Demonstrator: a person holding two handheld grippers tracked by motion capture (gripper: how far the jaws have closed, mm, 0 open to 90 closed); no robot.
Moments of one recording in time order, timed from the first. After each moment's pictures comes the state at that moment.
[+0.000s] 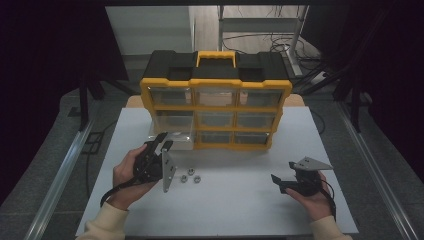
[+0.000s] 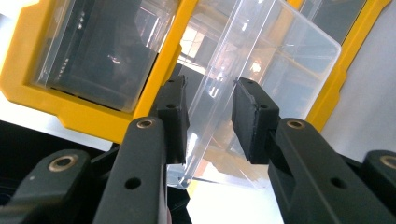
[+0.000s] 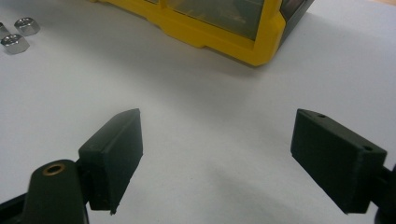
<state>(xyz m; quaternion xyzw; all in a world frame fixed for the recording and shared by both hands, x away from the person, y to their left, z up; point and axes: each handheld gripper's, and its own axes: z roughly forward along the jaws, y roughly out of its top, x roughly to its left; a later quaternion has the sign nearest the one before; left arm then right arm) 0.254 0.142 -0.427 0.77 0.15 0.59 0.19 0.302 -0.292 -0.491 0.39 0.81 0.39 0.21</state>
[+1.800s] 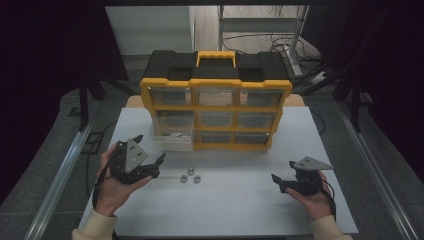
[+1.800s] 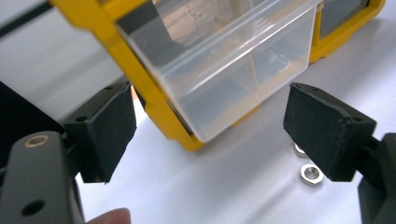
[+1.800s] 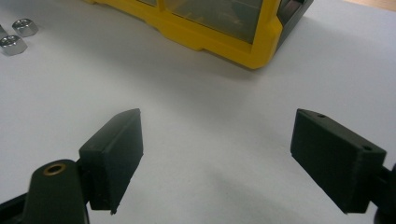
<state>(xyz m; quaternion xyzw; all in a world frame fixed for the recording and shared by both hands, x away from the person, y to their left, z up) 0.249 0.195 -0.417 0.77 0.37 0.37 0.36 0.302 -0.292 -0.489 0.39 0.81 0.39 0.21</state>
